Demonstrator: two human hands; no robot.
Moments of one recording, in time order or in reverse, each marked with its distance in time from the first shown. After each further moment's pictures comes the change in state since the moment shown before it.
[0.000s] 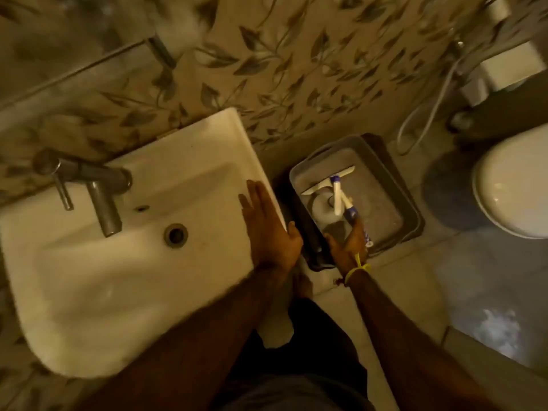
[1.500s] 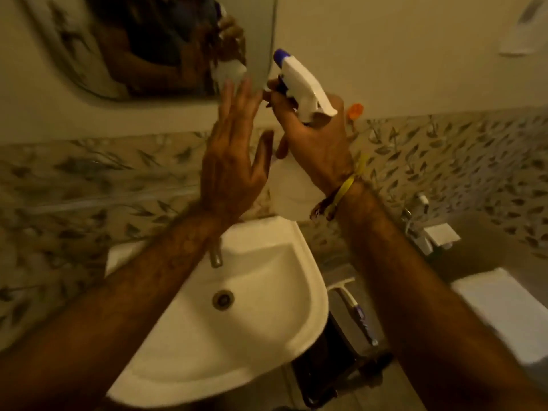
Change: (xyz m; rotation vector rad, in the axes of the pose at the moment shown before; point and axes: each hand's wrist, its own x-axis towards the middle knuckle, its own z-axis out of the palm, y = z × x) left_hand -0.039 -0.045 -0.385 -0.287 1.011 0.940; right_hand -0.290 -0.479 -0.075 0.507 -0.051 -1.196
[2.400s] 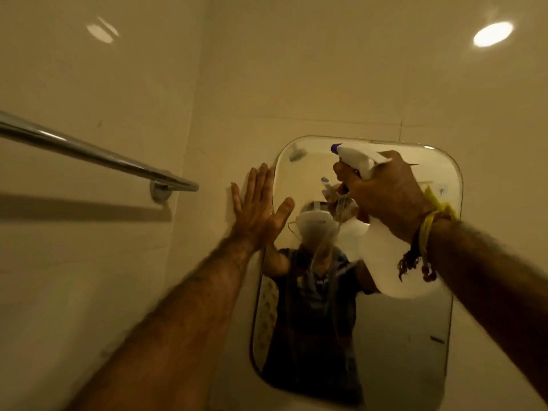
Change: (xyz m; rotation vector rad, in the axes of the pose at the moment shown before) left_hand 0.330 -0.198 -0.212 0.618 0.191 -0.115; right_hand 0.264 -0.208 0.134 -0.096 -0.112 -0.348
